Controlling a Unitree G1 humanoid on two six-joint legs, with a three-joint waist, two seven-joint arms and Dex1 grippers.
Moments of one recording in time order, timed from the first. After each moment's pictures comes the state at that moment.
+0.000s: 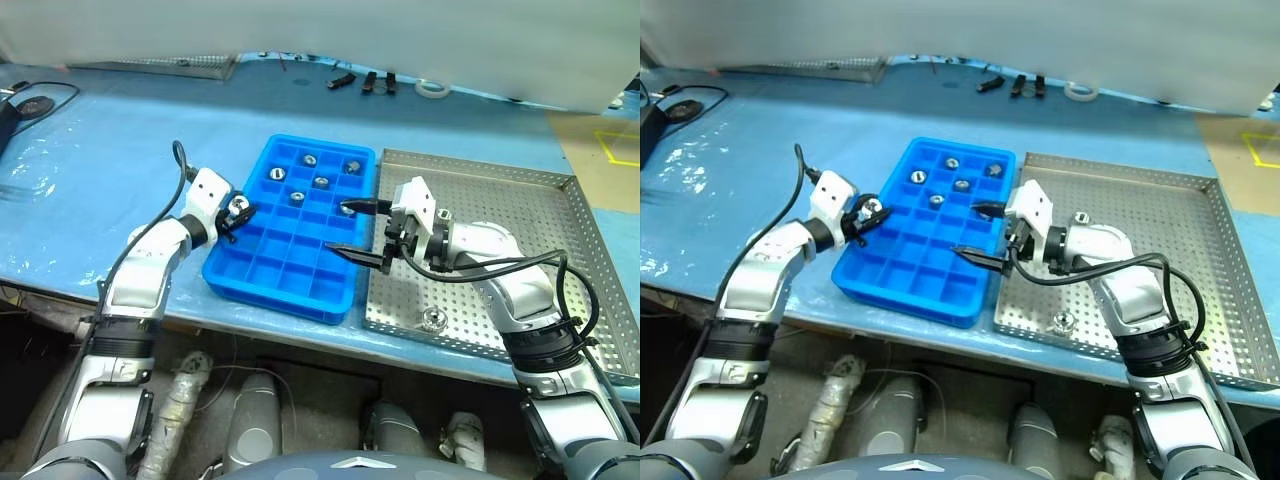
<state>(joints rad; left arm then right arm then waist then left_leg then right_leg) -0.52 0.42 0.04 0.14 -0.07 0.33 -0.64 -0.47 -0.52 0.14 -0.18 0.38 0.40 0.94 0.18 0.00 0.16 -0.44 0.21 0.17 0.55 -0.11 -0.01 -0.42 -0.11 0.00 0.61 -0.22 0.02</state>
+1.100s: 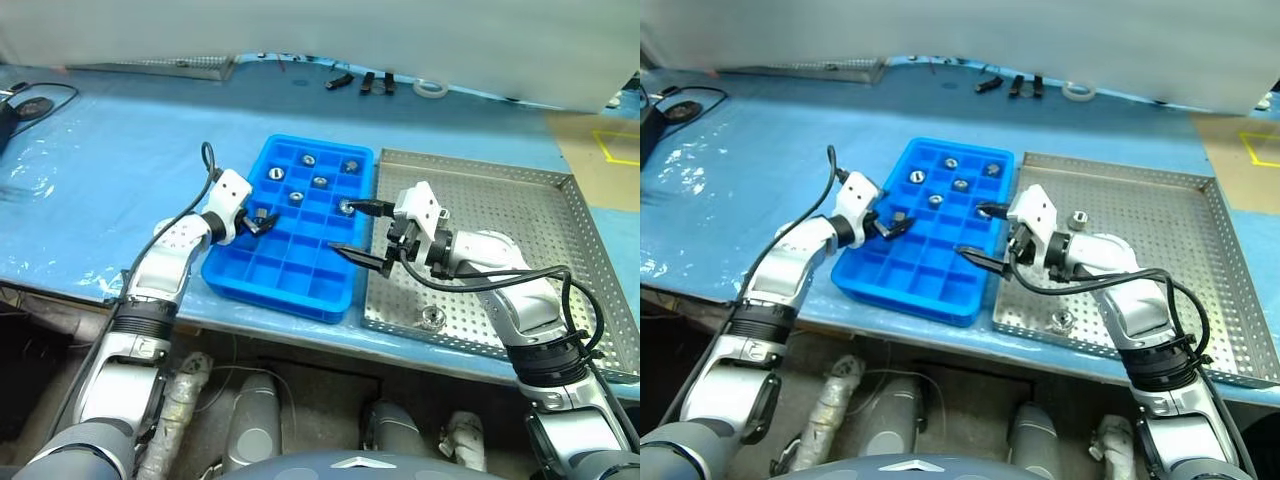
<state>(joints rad) -0.61 0.38 -0.05 0.30 -0.08 0.27 -0.69 -0.41 -0.54 0.13 -0.26 0.37 0.44 0.83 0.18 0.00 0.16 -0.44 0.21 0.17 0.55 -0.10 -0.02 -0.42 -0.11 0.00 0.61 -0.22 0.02</state>
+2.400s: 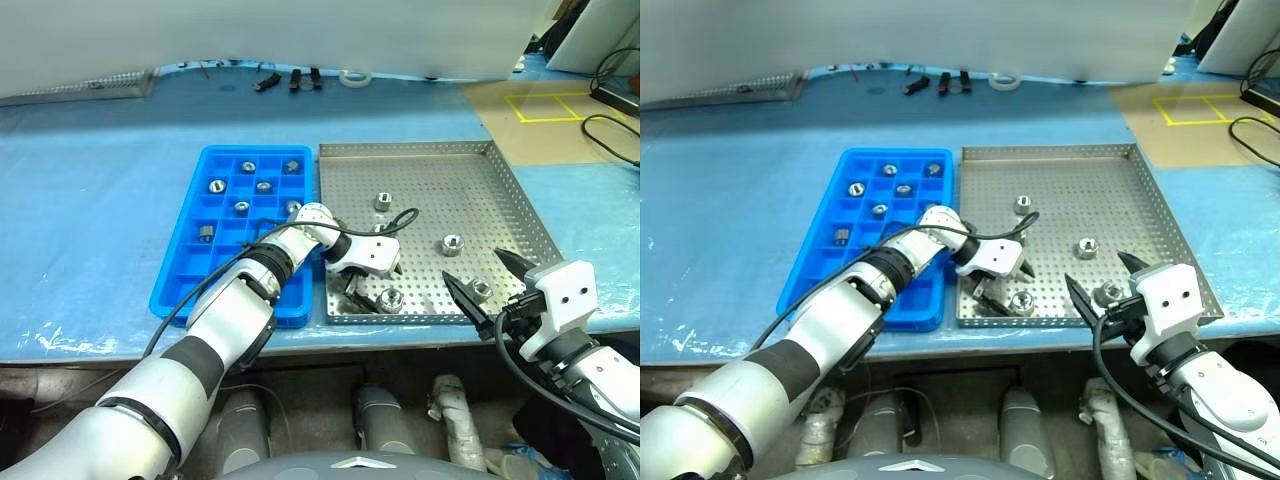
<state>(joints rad) -1.14 -0.04 -0.44 1.25 0.21 -0.50 -1.33 0.39 -0.48 -0.41 -0.93 0.40 0.62 0.41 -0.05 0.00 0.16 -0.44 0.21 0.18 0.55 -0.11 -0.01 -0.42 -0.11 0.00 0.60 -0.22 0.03</state>
